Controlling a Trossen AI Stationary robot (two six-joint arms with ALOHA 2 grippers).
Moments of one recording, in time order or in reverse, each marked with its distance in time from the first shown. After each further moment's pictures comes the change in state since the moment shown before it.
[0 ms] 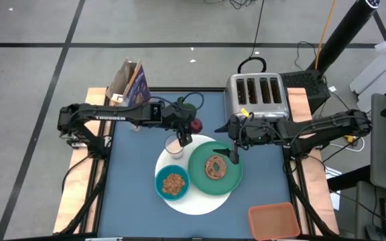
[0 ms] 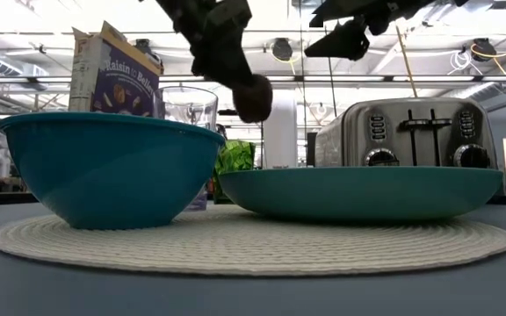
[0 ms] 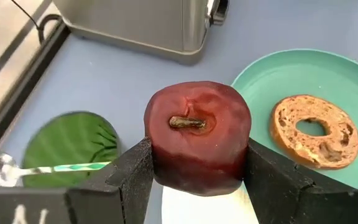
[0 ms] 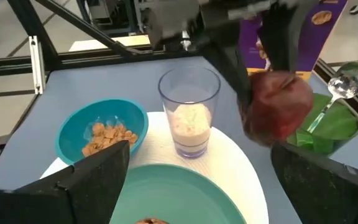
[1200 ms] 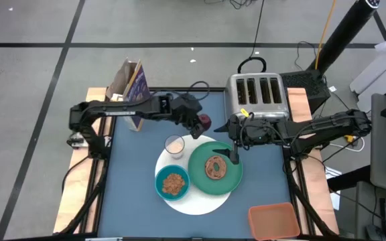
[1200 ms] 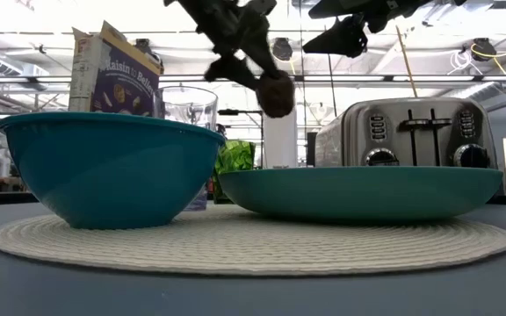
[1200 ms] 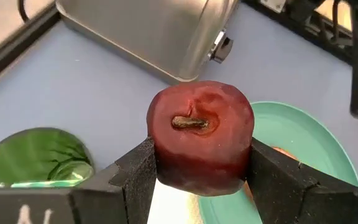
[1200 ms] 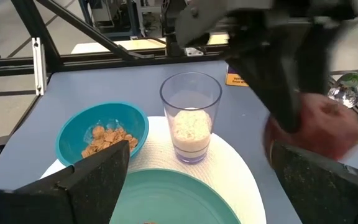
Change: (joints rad) left arm 0.059 0.121 0.175 -0.031 0.093 -0.242; right arm 0.000 0.001 0.001 0.019 0.000 -0.026
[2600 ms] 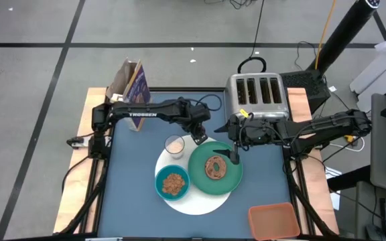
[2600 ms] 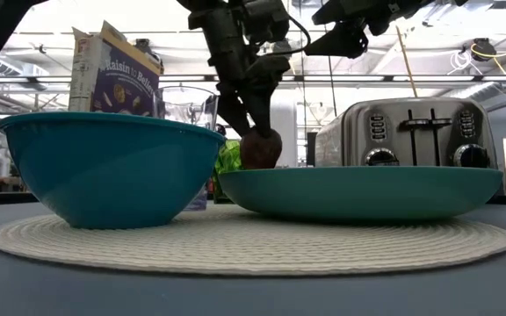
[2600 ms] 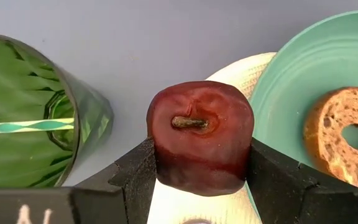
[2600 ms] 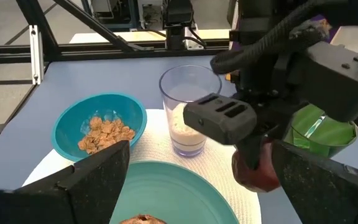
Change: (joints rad) left arm 0.001 0.255 0.174 -0.303 -0.004 -0.035; right arm 0.000 0.000 0.000 -0.024 0.000 -0.030
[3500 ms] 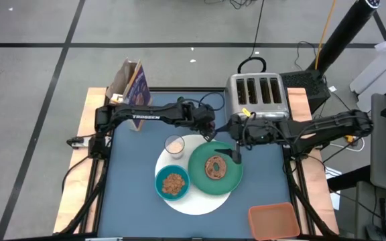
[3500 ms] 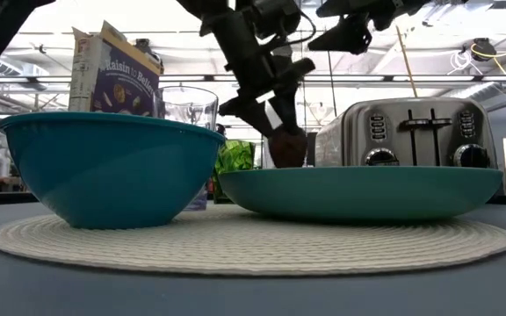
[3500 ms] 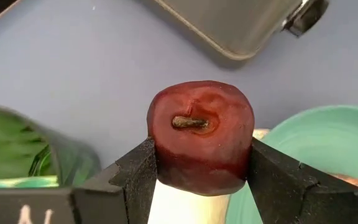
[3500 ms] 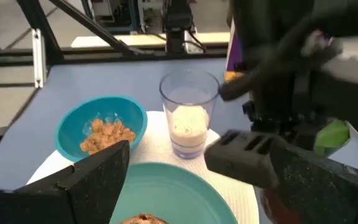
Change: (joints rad) left arm -0.023 0.038 0.000 0.220 -0.134 -0.115; right arm 0.002 -0.031 0.000 -0.016 0.000 0.000
